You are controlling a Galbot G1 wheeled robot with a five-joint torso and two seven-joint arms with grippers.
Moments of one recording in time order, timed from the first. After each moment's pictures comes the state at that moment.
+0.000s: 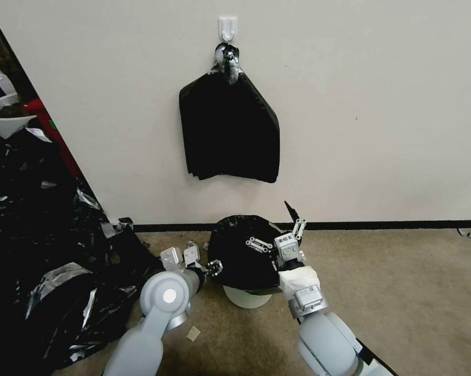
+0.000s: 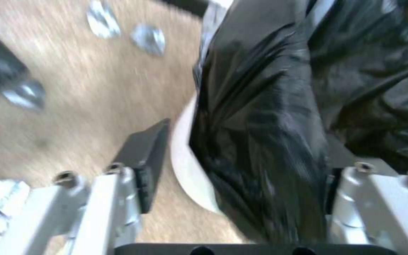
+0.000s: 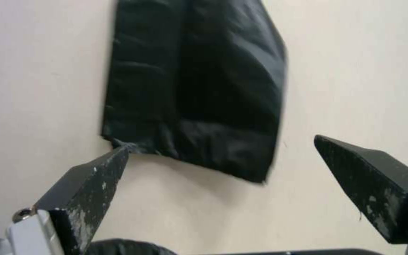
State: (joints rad) left arm 1.25 -1.31 -0.25 -2.04 -1.10 0.71 -0.74; right arm -1.31 1.19 0.01 2.03 -0.09 0.04 0.37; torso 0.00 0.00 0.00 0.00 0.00
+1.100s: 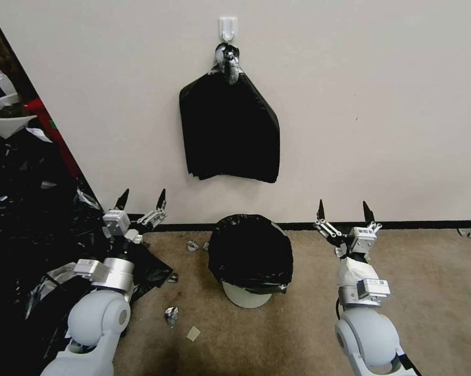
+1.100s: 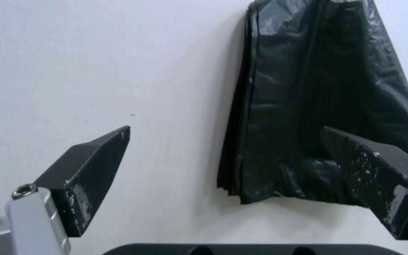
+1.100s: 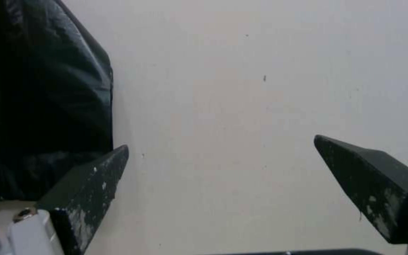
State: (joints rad) left arm 1.39 -1.28 -0.60 -2.03 -0.46 -0.10 0.07; right arm -1.45 1.38 0.43 2.03 0.02 0.19 0.27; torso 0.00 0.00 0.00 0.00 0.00
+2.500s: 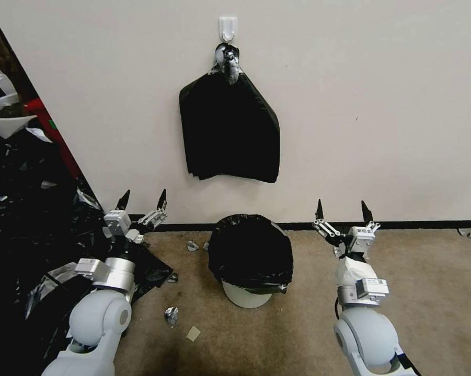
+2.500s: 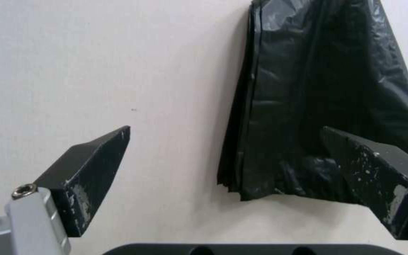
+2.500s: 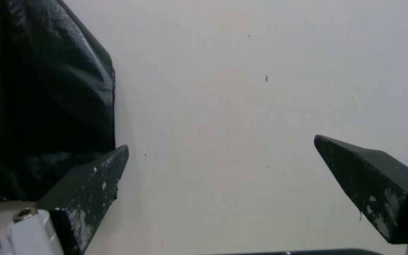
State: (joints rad) left arm 1.39 -1.28 -0.60 -2.03 -0.47 -0.09 0.06; right arm -1.45 1.37 0.42 2.04 0.02 0.19 0.28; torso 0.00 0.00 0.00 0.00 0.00
